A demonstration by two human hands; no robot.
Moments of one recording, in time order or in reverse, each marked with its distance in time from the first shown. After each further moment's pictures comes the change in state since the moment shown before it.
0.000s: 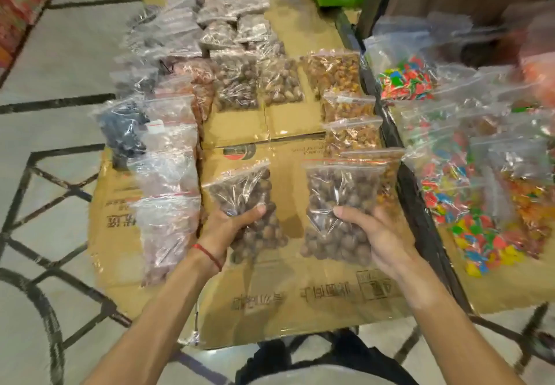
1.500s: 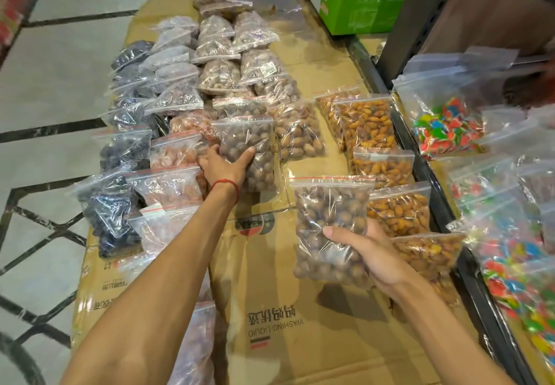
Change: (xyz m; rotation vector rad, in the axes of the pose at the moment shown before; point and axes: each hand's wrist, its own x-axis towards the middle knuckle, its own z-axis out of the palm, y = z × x) left_hand 0.282 0.125 -0.021 0.437 0.480 0.048; right_hand 0.147 -0.060 0.069 -0.069 0.012 0.036
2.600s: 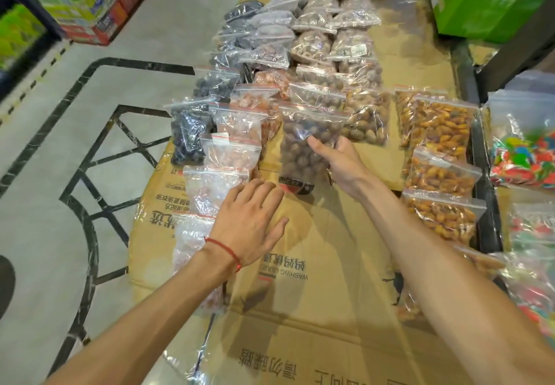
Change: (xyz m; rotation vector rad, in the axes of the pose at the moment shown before) left_hand -0.199 -0.085 -0.091 1.119 0.042 0.790; right_hand 0.113 -0.021 0.078 -0.252 -0.281 -0.101
